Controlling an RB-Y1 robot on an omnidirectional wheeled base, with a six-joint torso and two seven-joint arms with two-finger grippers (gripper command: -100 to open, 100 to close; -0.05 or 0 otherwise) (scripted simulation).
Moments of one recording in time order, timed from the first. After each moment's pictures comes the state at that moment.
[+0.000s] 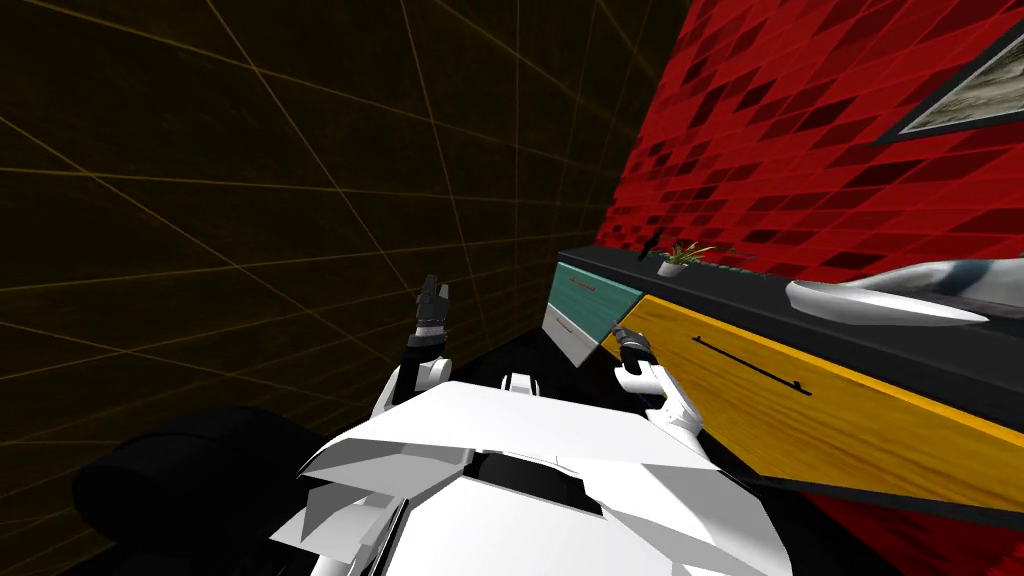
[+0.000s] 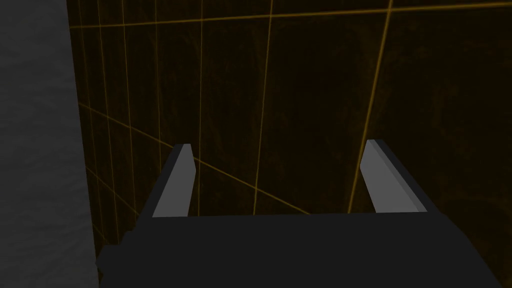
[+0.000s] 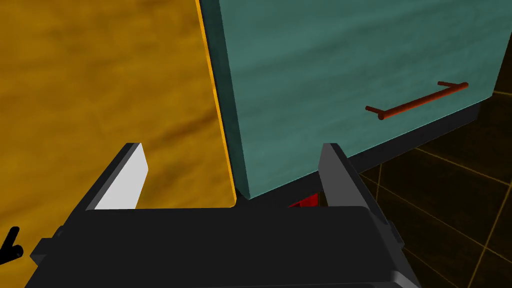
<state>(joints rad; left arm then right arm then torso) 0.50 0.03 0.07 -2.30 0.00 -0.45 -0.10 0.12 -0.29 -0.23 -1.63 0.68 0.32 0.42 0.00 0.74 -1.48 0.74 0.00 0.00</state>
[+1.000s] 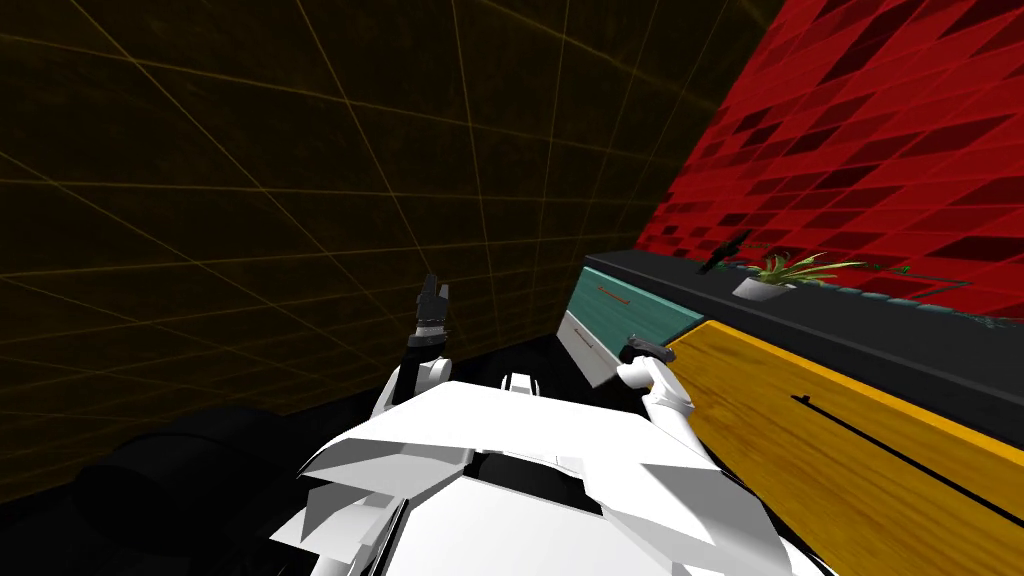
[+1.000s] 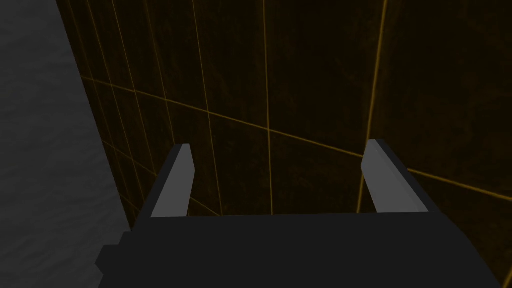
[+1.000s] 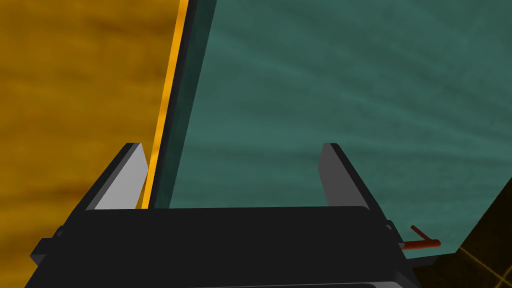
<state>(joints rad) 0.50 0.03 0.07 -2.30 0.00 -0.45 -0.10 -0.01 -0.31 -0.29 -1.39 0.94 0.57 0.53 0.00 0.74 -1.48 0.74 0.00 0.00</state>
